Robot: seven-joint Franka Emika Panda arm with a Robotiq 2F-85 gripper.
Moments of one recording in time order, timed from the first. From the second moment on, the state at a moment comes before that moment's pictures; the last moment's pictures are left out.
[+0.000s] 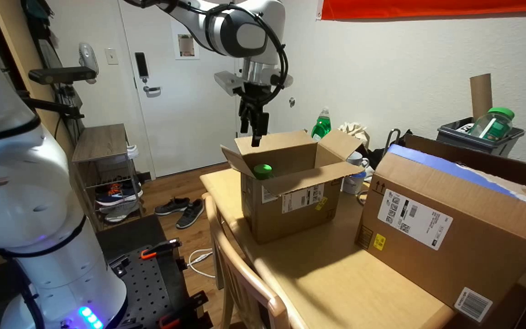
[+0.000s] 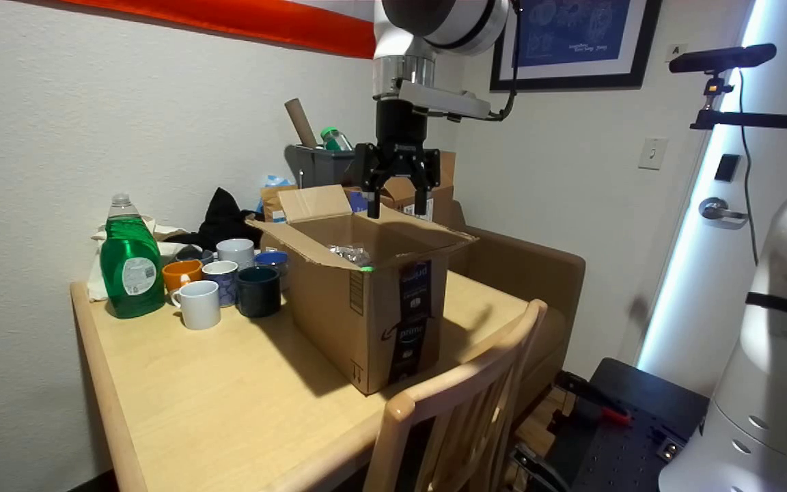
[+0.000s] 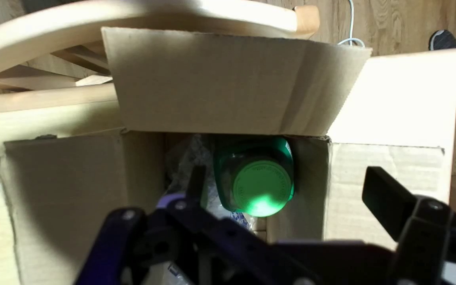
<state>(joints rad) 0.06 -0.17 0.06 -2.24 0.12 2.00 0.23</state>
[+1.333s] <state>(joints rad) 0.05 -0.08 0.06 -2.11 0.11 1.97 0.23</state>
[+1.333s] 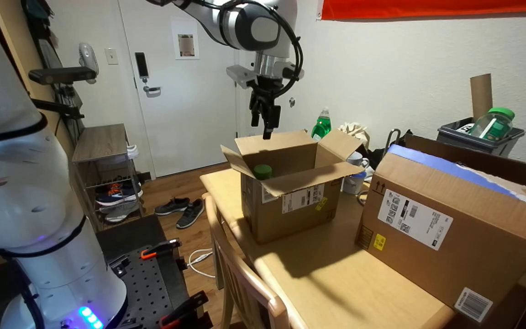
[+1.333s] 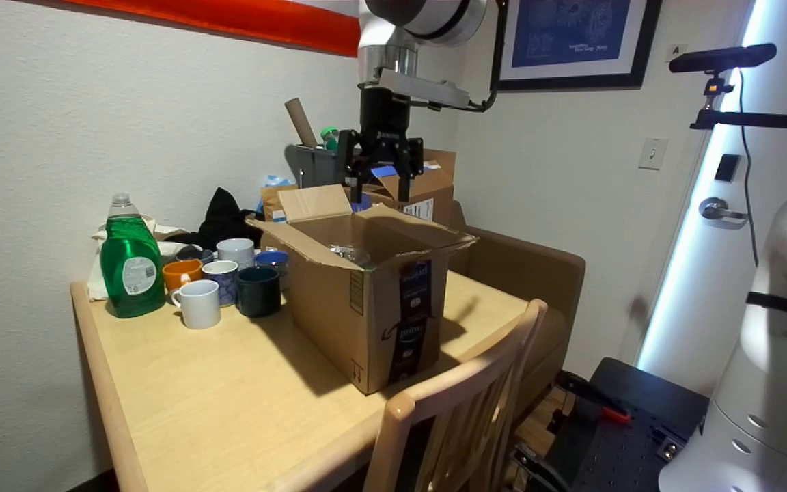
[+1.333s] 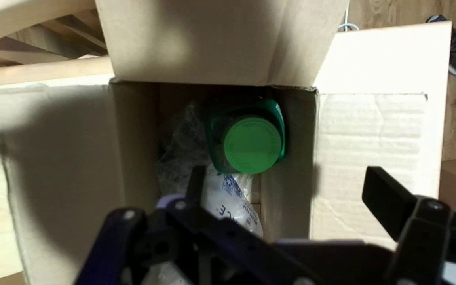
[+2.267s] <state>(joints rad) 0.01 0.04 -0.01 -2.02 0.12 1.97 0.22</state>
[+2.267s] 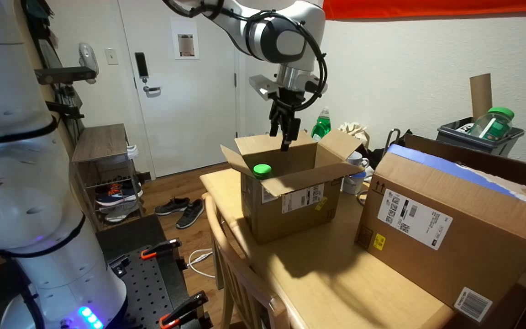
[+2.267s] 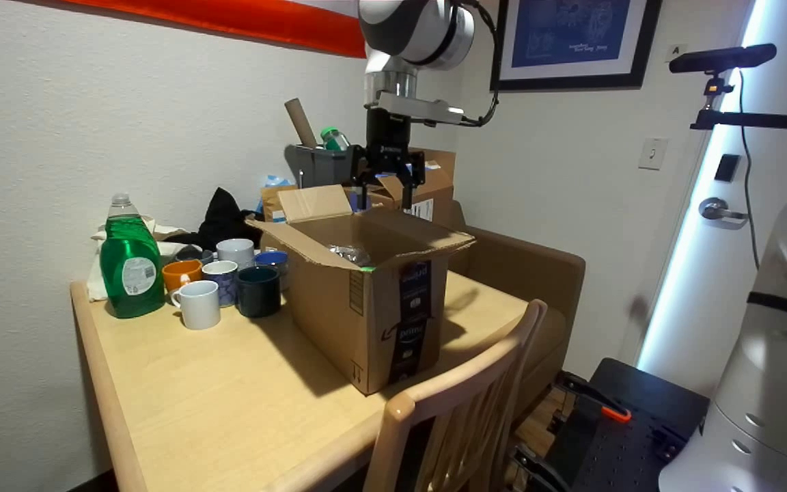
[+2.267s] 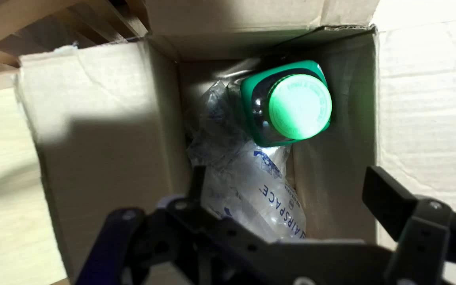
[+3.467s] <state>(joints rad) -0.04 0.19 -0.04 -2.00 0.15 1.97 0.14</state>
